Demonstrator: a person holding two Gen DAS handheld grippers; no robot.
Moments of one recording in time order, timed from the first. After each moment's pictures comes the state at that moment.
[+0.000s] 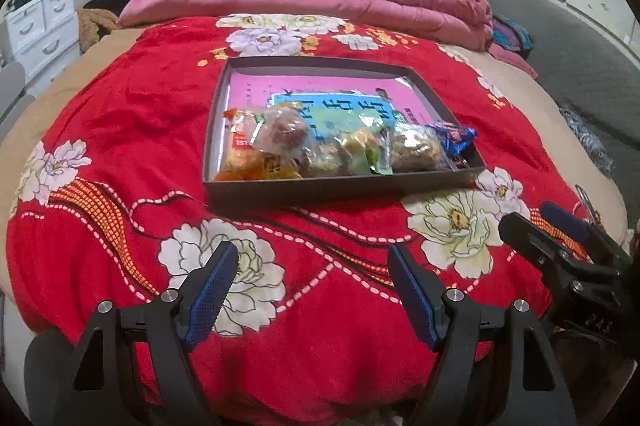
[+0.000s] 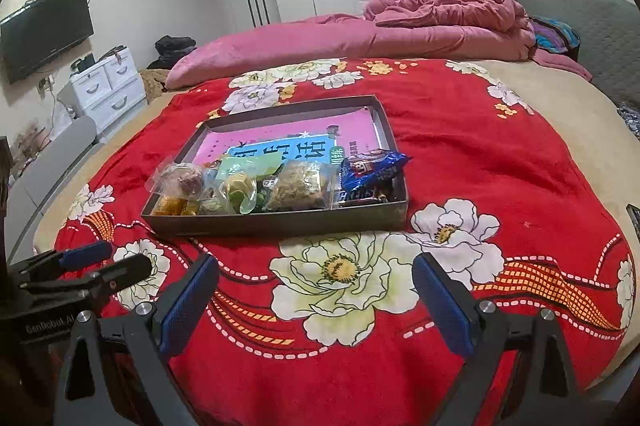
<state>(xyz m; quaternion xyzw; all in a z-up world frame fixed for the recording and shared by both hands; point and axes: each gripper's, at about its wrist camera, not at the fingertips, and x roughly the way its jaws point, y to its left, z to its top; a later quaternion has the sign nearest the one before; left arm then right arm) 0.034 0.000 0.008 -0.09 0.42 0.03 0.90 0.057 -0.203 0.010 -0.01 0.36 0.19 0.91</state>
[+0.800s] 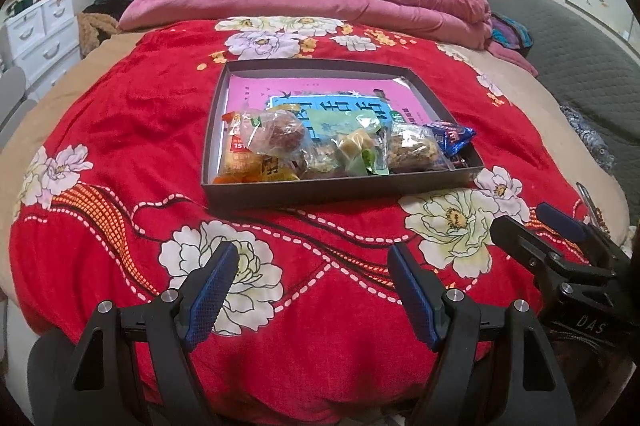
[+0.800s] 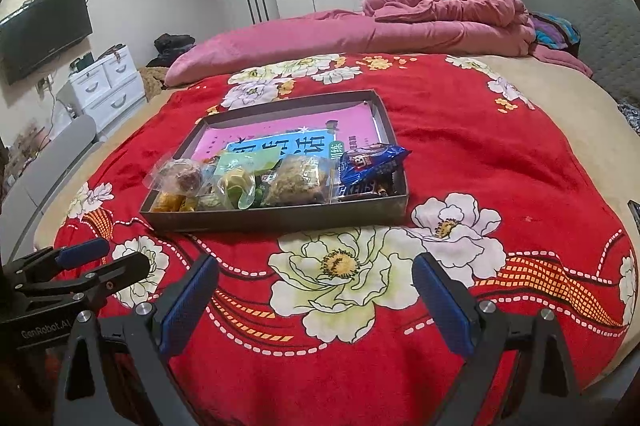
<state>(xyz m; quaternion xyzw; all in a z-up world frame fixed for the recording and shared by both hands) 0.034 -0.001 0.012 -0.09 0.42 0.03 0.90 0.060 -0.202 0.007 -0.01 0.37 0.19 0.91</state>
